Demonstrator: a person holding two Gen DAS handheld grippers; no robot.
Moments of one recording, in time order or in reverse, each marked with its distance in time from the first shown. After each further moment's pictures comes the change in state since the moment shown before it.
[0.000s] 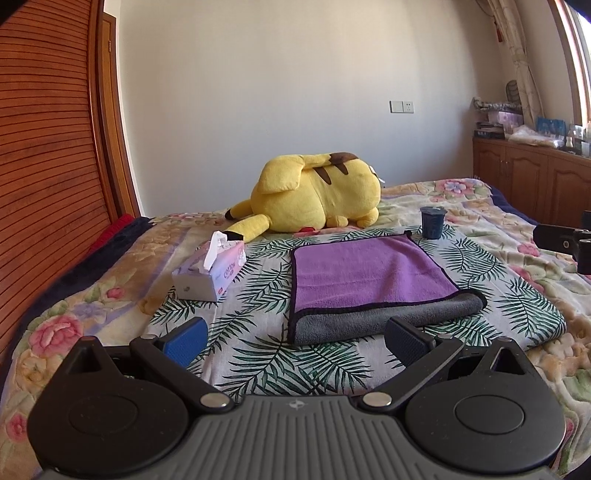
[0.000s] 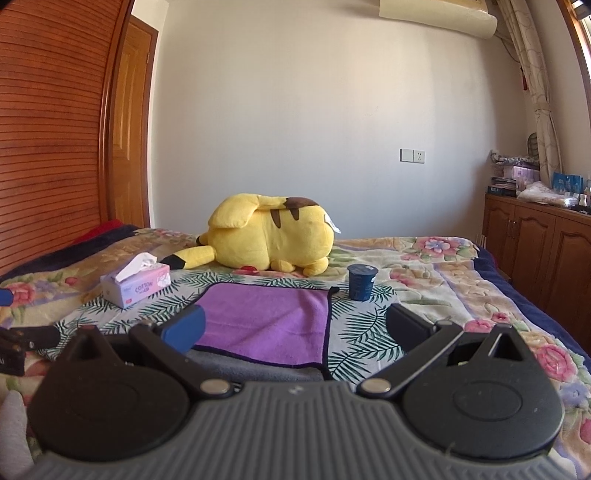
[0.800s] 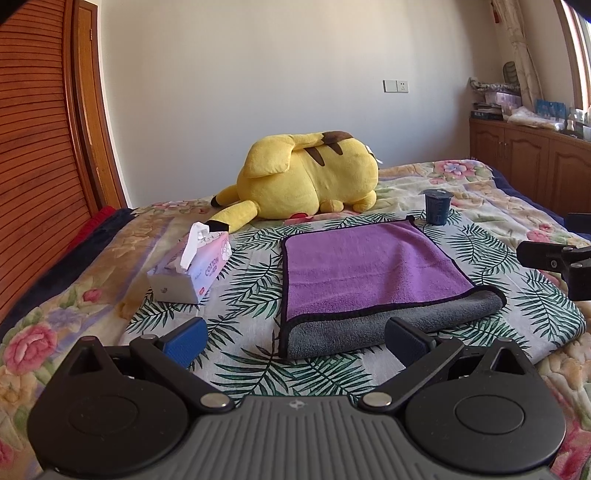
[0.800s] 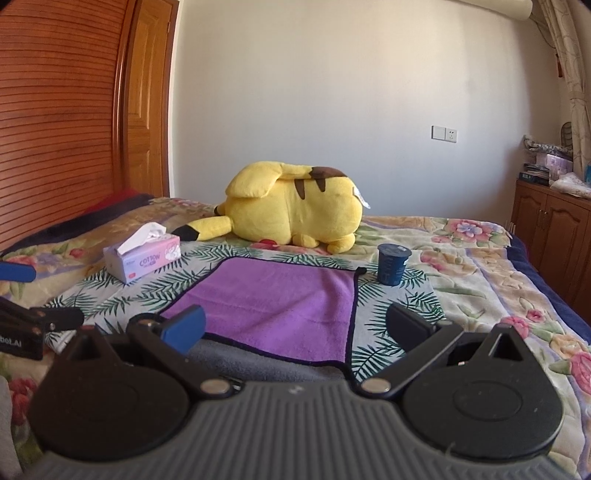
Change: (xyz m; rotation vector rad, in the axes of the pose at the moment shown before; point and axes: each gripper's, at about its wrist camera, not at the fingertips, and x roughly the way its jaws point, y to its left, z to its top) left arm 0.065 -0.004 0.014 0.027 0.059 -0.027; right arm 0.058 0.003 -0.001 -0.051 0.105 0.083
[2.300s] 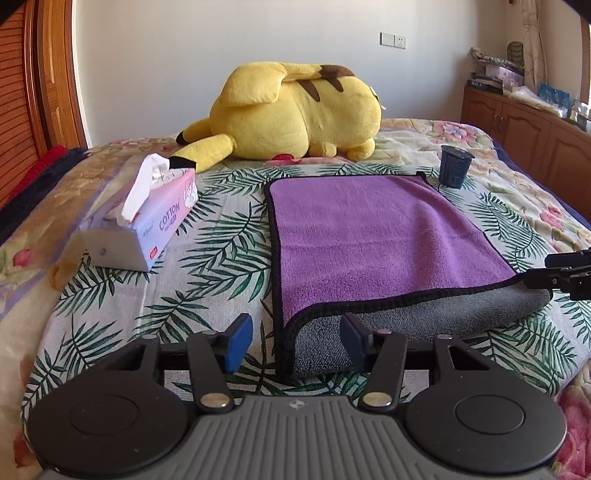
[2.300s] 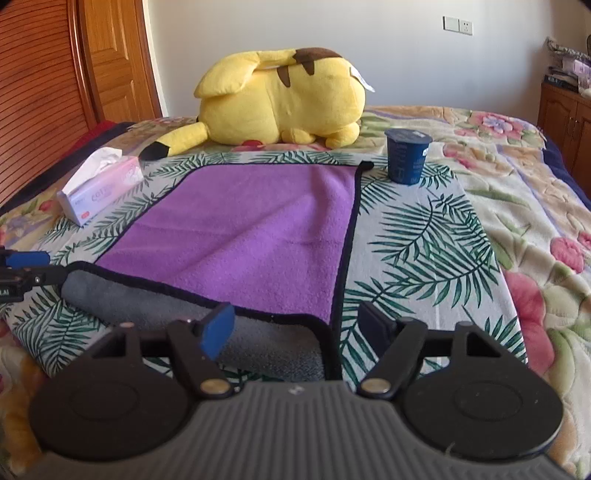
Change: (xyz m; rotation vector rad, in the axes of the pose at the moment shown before) left arm 0.127 0.035 -0.001 -0.059 0.183 -0.136; right arm 0.114 -0.054 -0.027 0.104 0.340 0.076
